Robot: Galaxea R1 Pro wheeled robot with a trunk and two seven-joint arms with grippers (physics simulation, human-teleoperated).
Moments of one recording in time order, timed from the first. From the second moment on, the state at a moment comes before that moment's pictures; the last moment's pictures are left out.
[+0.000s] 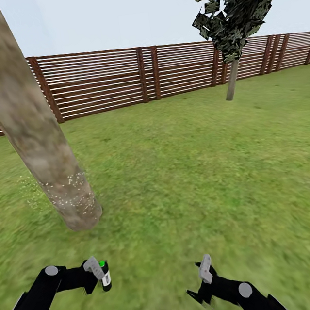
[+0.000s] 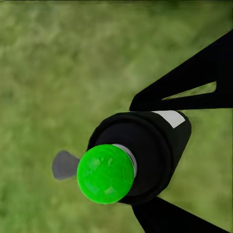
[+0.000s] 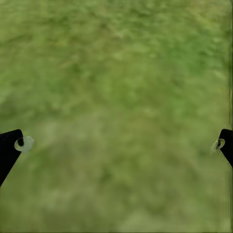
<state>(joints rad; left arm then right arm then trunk) -0.54 0.25 0.12 -0.74 -0.57 0.04 -1.05 -0.45 0.00 0.15 -0.47 0.43 -0.38 0.53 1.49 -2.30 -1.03</state>
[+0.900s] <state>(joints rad) -0.62 -0.01 -0.36 -0.74 -0.77 0.13 -1.08 -0.47 0.00 0.16 -0.71 0.43 -0.37 0.87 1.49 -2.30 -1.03</state>
